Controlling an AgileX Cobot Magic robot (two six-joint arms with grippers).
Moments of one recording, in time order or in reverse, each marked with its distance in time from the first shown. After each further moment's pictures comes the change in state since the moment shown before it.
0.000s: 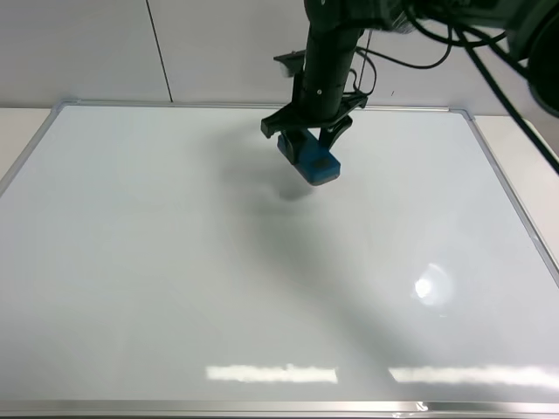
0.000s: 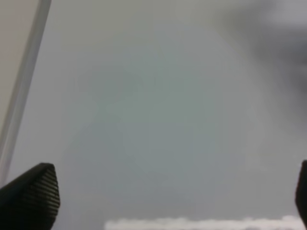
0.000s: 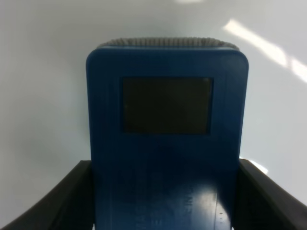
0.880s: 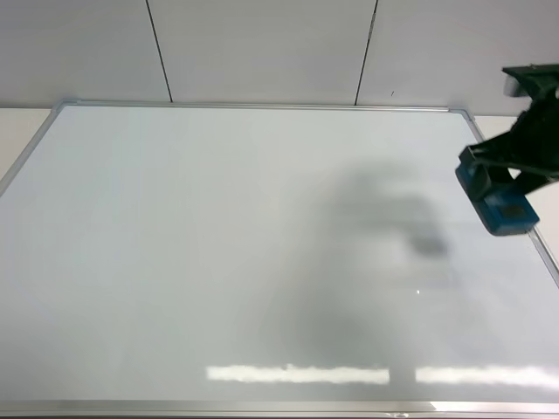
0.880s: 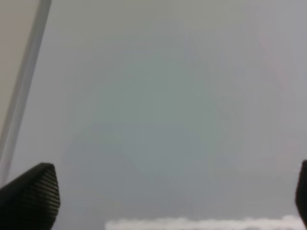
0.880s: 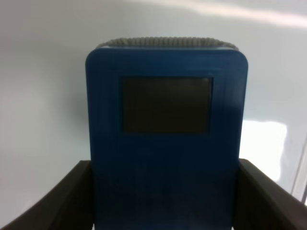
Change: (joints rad) left arm 0.000 0.000 0.000 0.000 0.000 0.000; right arm -0.473 -0.758 1.032 0.001 -0.337 -0.060
